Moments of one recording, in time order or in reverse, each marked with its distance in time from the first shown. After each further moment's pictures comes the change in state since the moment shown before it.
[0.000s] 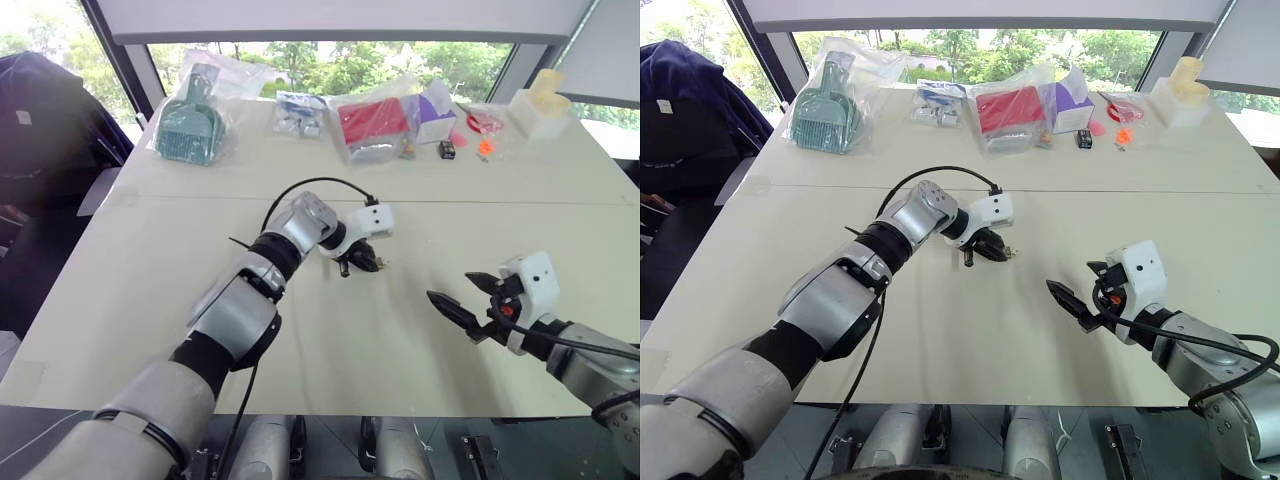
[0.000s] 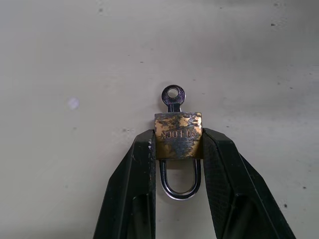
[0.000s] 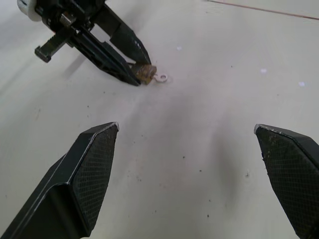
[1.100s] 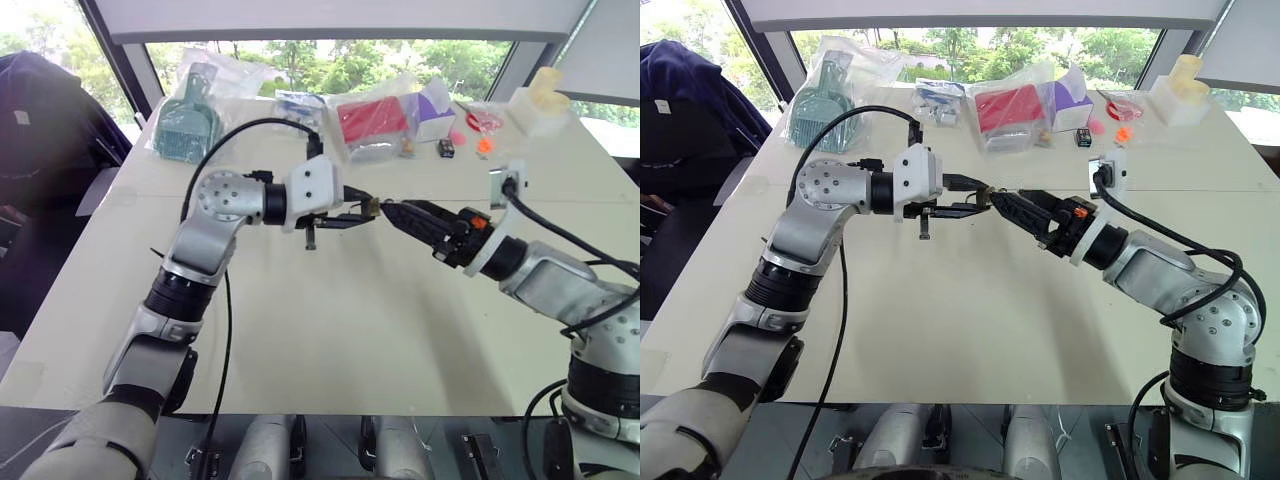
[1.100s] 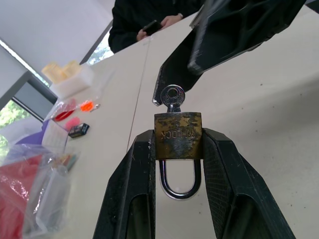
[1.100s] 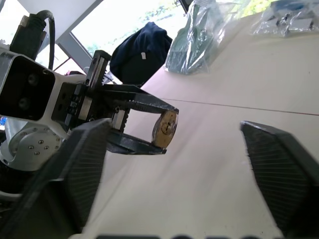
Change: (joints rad) left arm 0.392 0.348 0.232 -1.064 -0.249 -0.096 0.016; right arm -0.505 0.118 0.048 0.269 0.673 0.099 -0.265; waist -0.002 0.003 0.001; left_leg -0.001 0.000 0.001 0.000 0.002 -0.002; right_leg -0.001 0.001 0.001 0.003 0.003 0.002
